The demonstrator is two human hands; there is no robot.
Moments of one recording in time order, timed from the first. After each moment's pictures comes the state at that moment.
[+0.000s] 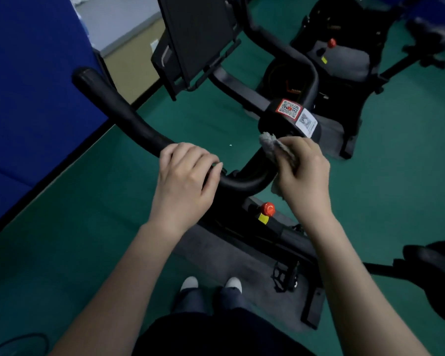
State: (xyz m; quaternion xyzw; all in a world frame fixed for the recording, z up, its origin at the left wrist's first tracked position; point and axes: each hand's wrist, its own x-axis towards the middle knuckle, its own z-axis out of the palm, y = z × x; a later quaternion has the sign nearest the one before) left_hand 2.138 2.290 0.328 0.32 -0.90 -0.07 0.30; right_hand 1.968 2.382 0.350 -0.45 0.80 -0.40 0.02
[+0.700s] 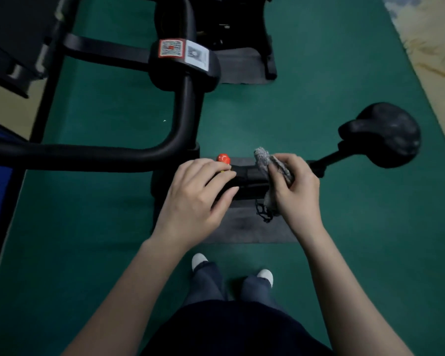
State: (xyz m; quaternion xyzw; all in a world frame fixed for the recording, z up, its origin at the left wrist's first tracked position) left_hand 2.113 2.362 0.302 0.00 -0.95 -0.20 0.22; right_hand 2.013 2.521 0.292 -0.18 0.88 -0.43 -0.02
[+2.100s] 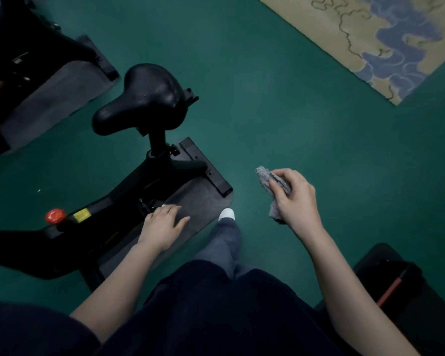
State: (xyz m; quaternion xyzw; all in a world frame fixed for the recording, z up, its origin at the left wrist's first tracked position) left_hand 1.965 2.715 0.151 -0.08 -0.95 -0.07 -0.31; right_hand 1.989 2.999 0.230 0.16 0.89 -0.43 -0.01
